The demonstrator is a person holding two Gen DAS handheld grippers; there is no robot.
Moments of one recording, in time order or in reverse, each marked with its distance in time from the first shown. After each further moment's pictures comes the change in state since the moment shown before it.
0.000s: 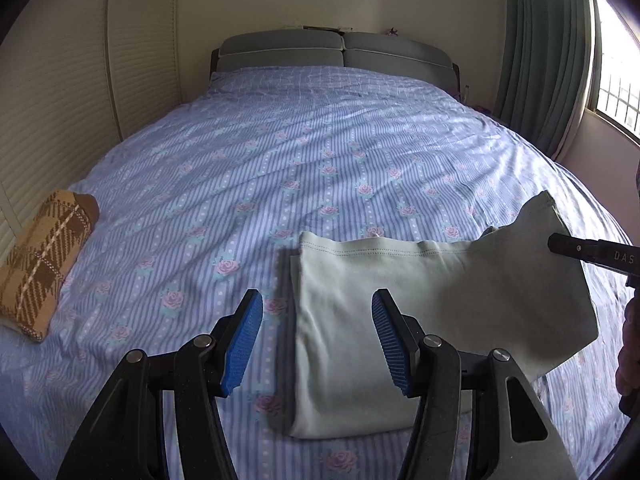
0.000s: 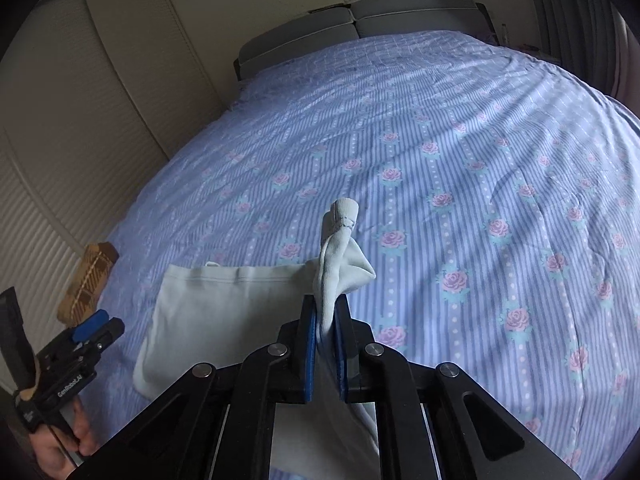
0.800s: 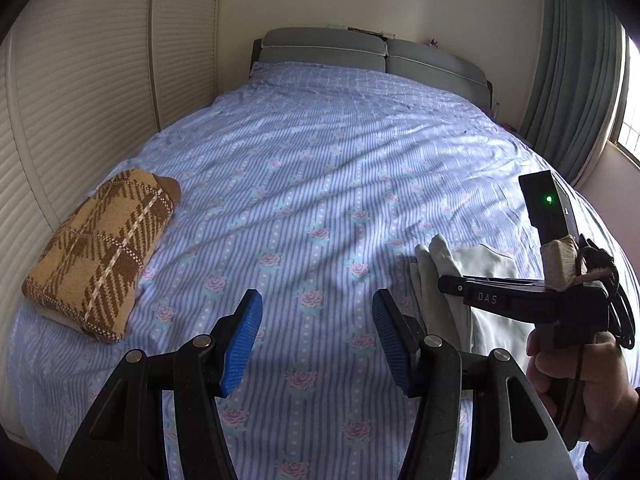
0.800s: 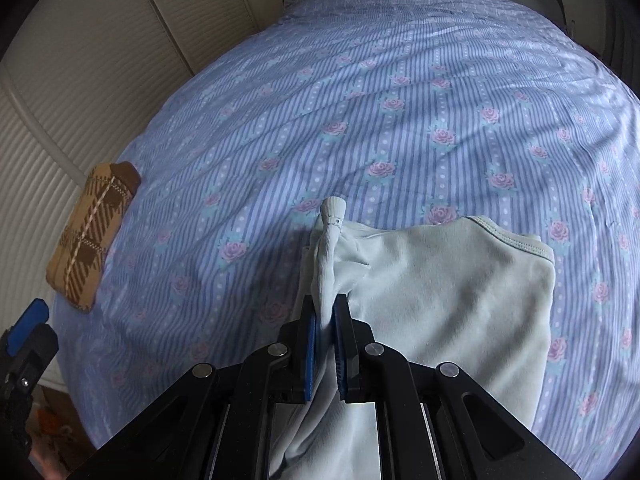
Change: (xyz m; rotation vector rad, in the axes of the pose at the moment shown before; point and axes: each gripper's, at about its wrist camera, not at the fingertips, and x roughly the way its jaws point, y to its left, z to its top) left arm -0.034 0.122 0.005 -0.094 0.028 0.032; right arm 0.136 0.199 -0.012 -0.119 0.265 -0.022
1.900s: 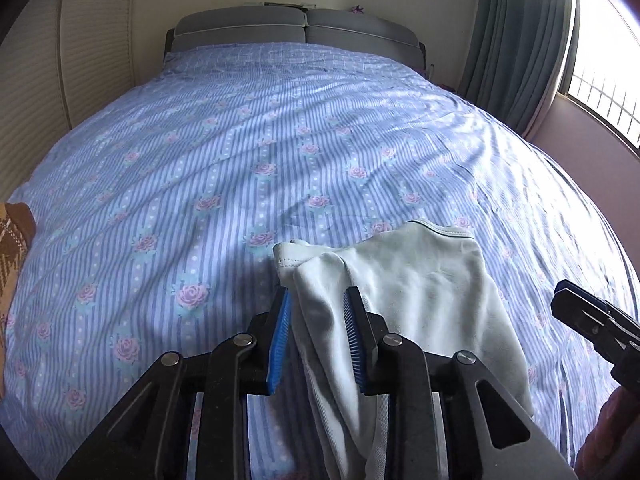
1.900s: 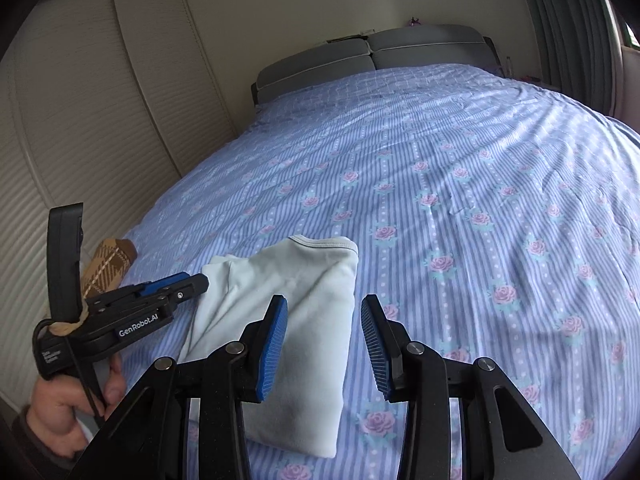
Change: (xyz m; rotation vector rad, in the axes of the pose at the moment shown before) left arm 0.114 -0.105 0.006 0.145 0.070 -0.211; right arm -0.099 -0.112 -0.085 0.108 -0.411 -0.004
